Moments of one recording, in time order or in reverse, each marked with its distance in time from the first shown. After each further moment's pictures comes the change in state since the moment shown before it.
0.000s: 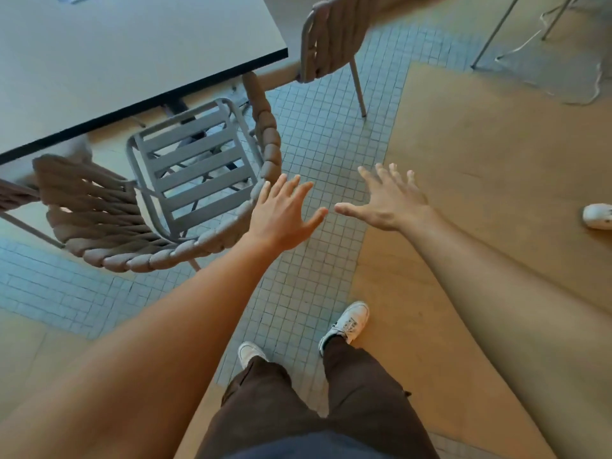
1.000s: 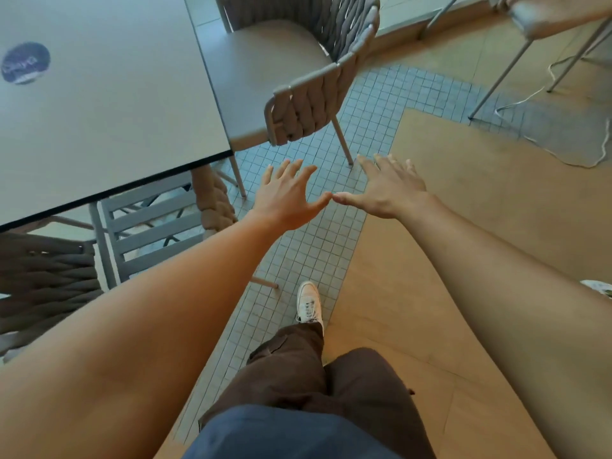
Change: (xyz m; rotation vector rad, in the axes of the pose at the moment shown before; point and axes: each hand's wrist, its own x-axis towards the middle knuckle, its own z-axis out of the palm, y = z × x) left_hand 0.305 0.086 -0.071 0.039 0.012 -0.059; right_hand 0.221 0.144 -0.175 -0.006 0.056 -0.066
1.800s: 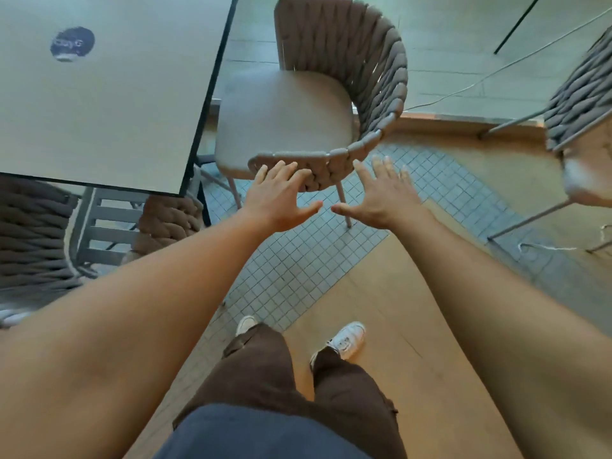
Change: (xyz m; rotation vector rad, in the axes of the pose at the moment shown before) left_hand 0.203 0.099 -0.069 -0.010 0.101 -0.414; right_hand 0.228 0.137 -0.154 -0.209 0.051 -0.458
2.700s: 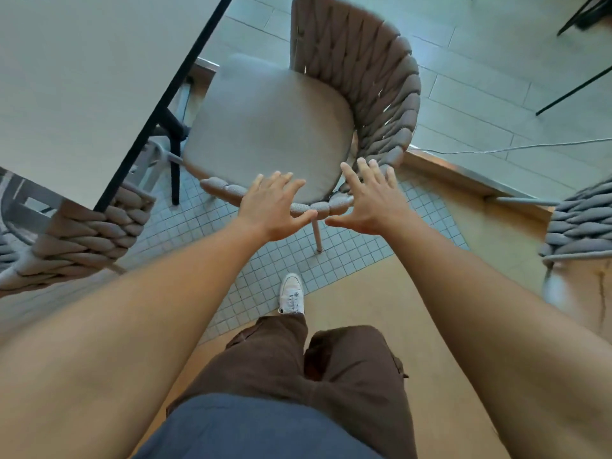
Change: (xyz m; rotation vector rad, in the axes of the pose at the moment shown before) left_hand 0.188 0.041 0.030 -0.091 -0.040 -0.243; right_hand 0.215 0.107 -0.052 -0.212 -0.089 -0.357
